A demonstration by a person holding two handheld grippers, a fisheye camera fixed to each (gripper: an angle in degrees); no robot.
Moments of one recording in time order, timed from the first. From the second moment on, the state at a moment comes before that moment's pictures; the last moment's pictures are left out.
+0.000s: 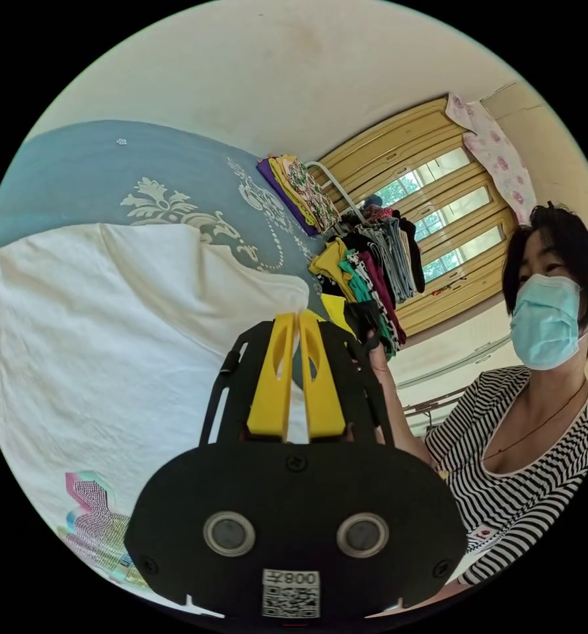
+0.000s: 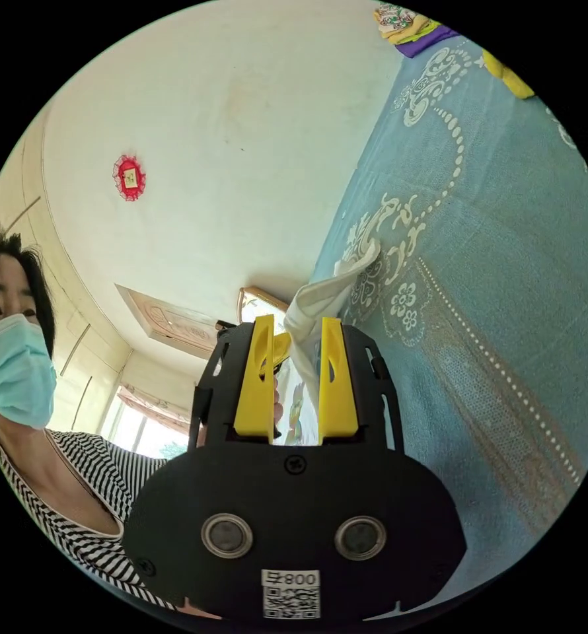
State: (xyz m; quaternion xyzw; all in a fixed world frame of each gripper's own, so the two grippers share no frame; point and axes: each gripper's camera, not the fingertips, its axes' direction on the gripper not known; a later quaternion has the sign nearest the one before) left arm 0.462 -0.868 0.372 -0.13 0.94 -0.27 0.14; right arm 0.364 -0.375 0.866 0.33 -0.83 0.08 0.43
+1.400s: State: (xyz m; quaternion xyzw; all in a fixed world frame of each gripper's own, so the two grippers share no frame) left arm 0.818 -0.856 0.281 -0.06 0.88 -0.03 0.46; right arm 0.373 -0.352 0.760 0.30 -0.67 0.08 0.67
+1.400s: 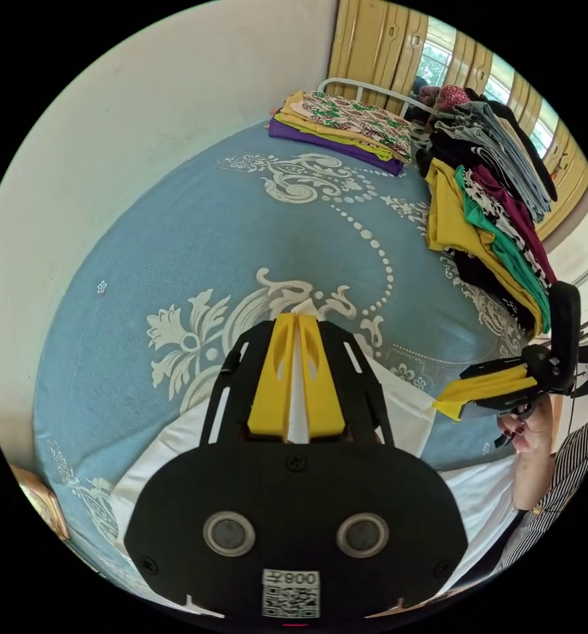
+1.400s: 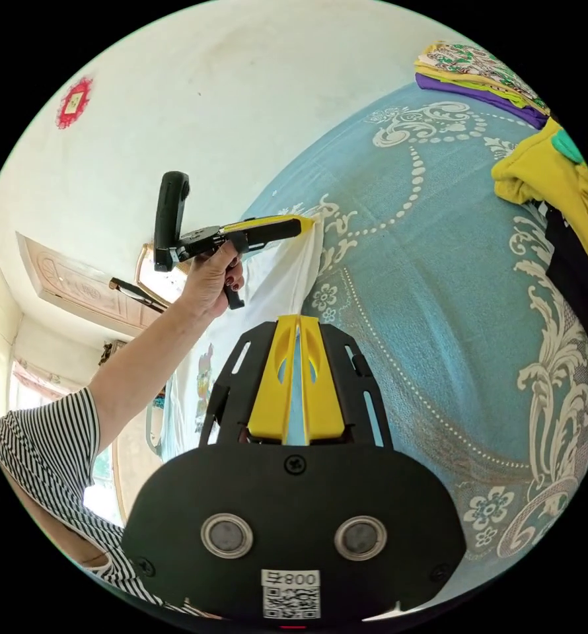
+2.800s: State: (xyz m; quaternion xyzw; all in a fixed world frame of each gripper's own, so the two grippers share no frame) left arm 0.793 -0.689 0.293 -0.01 0.95 -0.10 0.31; right arm 0.416 -0.310 0.794 0.29 -0.78 0.04 0.56
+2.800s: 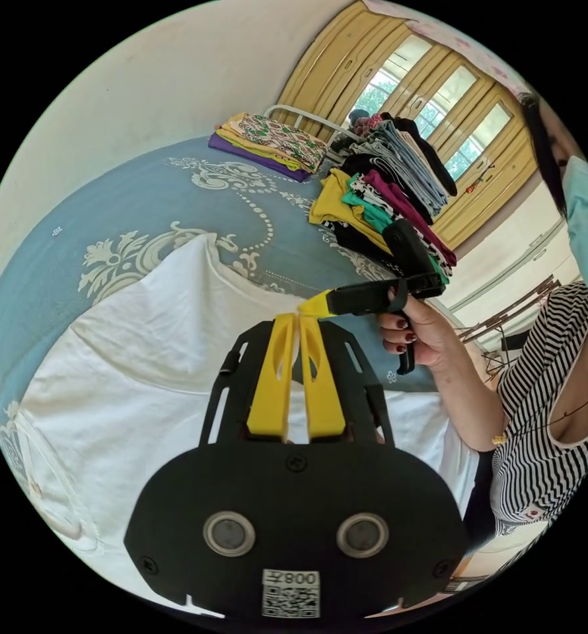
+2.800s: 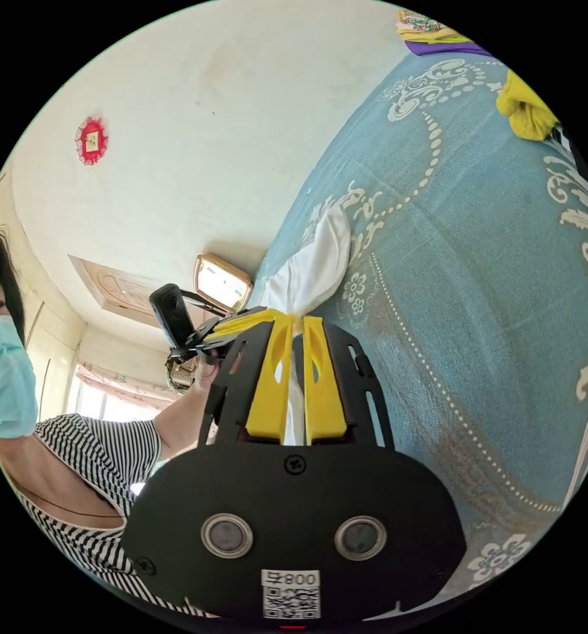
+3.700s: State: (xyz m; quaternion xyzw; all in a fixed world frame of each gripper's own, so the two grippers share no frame) left arm 0.813 -0.873 0.319 -0.04 0.91 -0.09 0.41; right arm 0.442 -0.287 0.811 0.32 -0.77 0.03 0.55
